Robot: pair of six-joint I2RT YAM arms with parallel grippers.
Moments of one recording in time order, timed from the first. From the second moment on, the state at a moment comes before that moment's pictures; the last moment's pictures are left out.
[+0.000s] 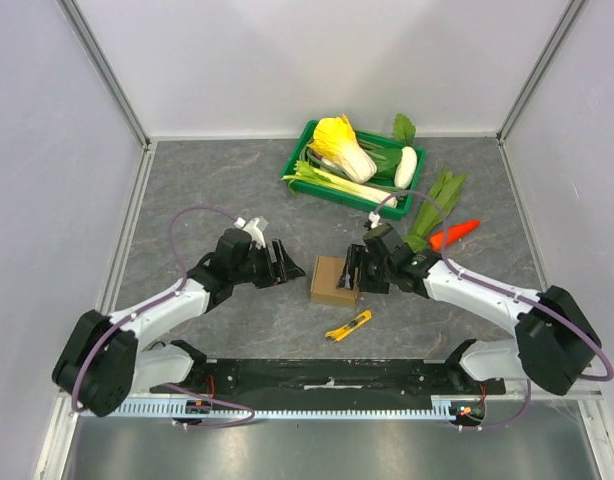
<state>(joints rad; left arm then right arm) -0.53 1.22 0.50 0.08 0.37 -0.75 0.71 1.30 0.74 -0.37 -0.07 0.77</state>
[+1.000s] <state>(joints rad) -0.51 1.04 0.59 -0.26 -0.03 -0.86 0.76 1.68 1.39 -0.55 0.15 0.25</state>
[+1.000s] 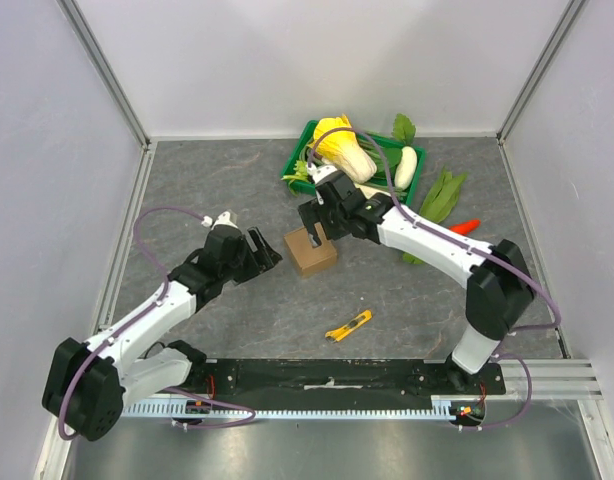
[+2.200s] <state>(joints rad) -0.41 1.41 0.62 0.08 0.29 -0.83 0.59 1.81 1.21 -0.21 -0.05 0.43</state>
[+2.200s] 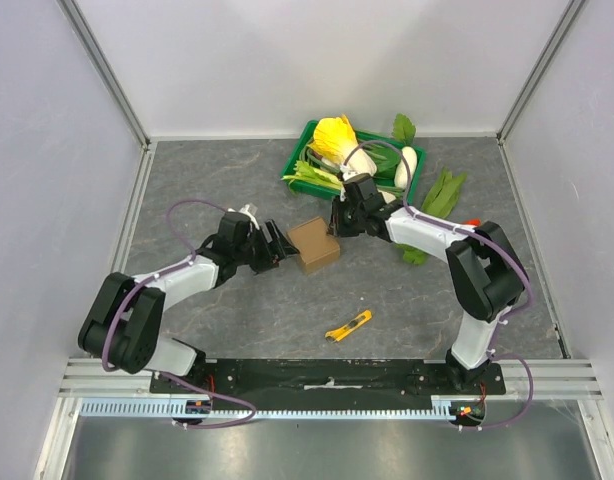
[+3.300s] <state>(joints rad) -0.40 1.63 0.72 0.19 0.35 -0.87 0.34 1.90 0.97 0.28 -0.63 0.78</state>
